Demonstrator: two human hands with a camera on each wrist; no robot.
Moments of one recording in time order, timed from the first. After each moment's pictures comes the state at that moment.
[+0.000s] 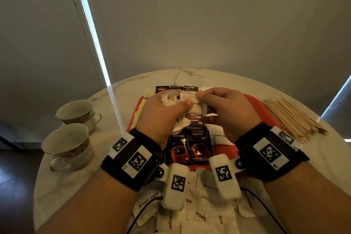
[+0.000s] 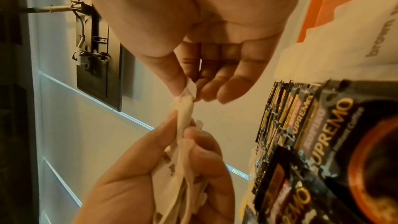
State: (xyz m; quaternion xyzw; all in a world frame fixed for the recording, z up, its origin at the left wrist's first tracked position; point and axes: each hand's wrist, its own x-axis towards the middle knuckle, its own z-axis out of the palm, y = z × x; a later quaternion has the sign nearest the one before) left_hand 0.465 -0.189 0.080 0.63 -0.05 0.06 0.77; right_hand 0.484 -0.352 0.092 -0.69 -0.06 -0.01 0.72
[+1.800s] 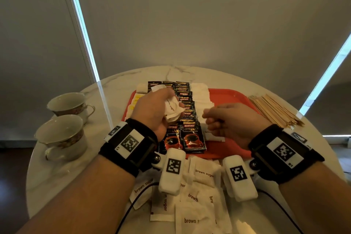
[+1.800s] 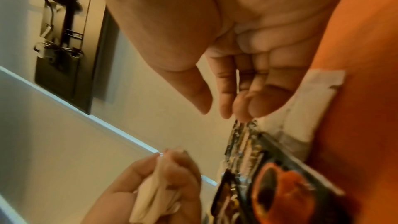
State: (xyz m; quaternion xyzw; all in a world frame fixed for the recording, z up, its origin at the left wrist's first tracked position) left_hand 0.471 -0.192 0.082 0.51 0.08 -0.01 0.85; right_hand 0.455 -0.386 0.084 -0.75 0.07 0.10 0.64
